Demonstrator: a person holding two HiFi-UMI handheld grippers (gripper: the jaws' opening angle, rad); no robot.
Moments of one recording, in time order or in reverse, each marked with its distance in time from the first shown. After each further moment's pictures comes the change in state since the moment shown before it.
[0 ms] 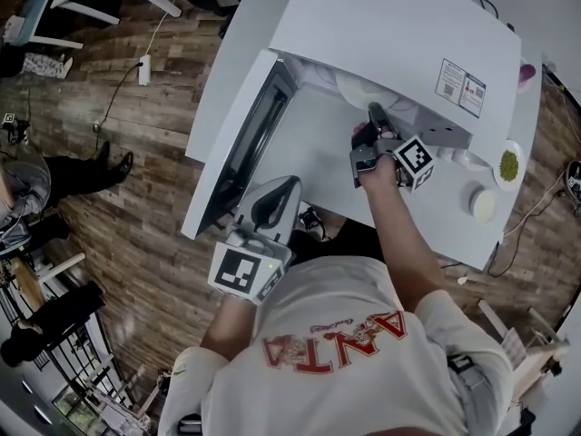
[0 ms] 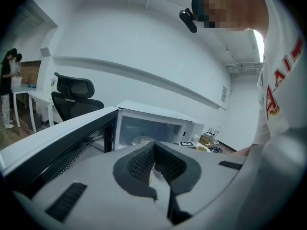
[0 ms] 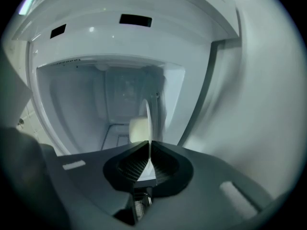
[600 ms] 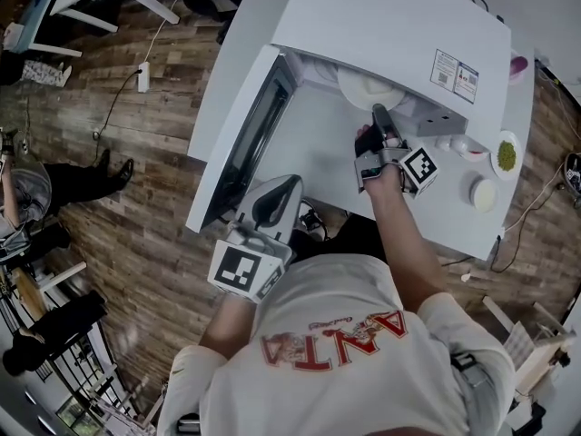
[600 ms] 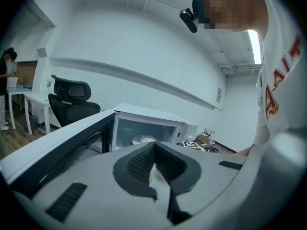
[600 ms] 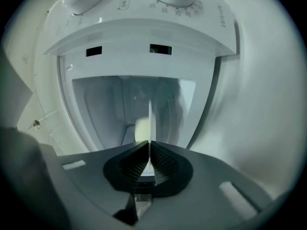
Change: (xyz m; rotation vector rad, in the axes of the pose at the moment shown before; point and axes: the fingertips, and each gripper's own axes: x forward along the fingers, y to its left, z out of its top) left arm -0.016 -0.007 0.003 0.017 -0.021 -0.047; right arm -0.031 0.027 -0.002 -0.029 -0.021 0.145
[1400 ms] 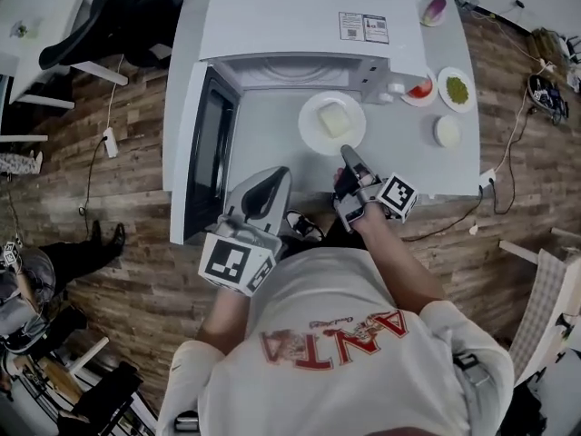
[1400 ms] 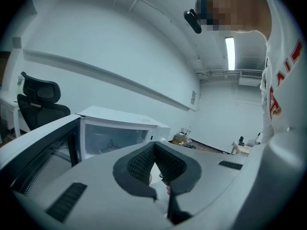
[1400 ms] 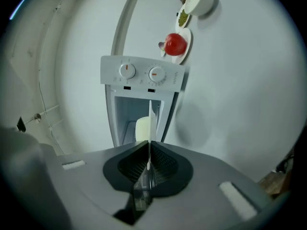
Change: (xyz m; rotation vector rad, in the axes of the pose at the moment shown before) left arm -0.003 -0.062 0.007 0.093 -0.019 -0.291; right arm -0.158 -0.014 -0.039 -0.051 -0.016 -0.066
